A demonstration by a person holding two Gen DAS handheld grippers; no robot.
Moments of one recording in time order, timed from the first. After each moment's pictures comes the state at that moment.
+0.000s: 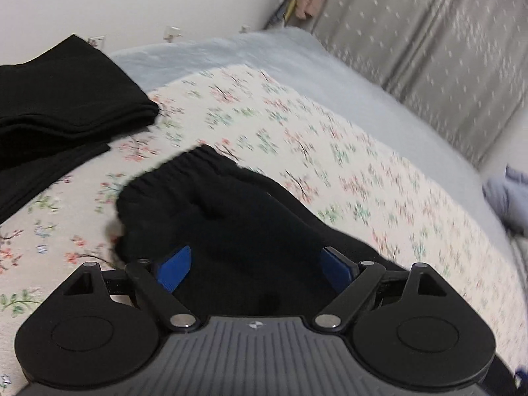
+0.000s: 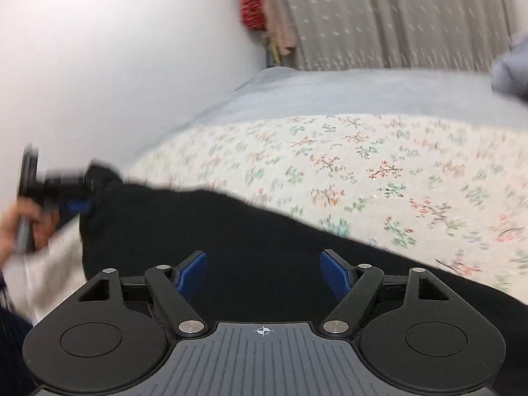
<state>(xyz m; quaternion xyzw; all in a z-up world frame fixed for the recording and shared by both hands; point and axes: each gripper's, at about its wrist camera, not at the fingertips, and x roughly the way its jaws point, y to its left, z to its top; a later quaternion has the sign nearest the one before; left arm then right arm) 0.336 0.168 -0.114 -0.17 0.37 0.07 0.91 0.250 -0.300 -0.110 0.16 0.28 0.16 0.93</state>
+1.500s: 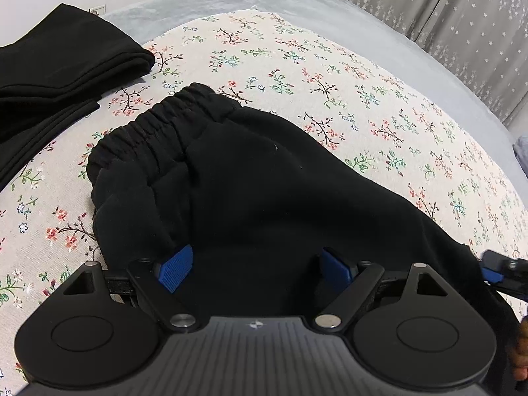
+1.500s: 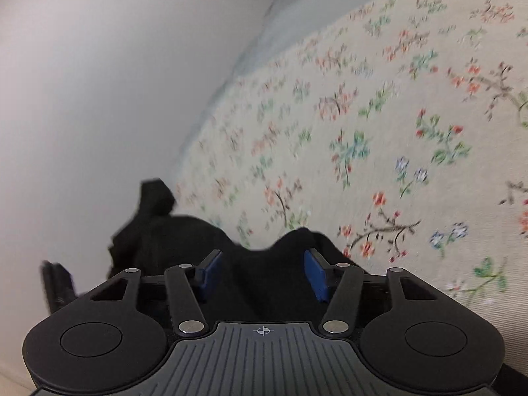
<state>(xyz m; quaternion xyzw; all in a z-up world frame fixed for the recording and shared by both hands) 0.357 0.157 -0.143 -0.14 0.46 0.10 0.87 0.485 -0.209 -0.162 0.33 0.41 0.30 0.79</state>
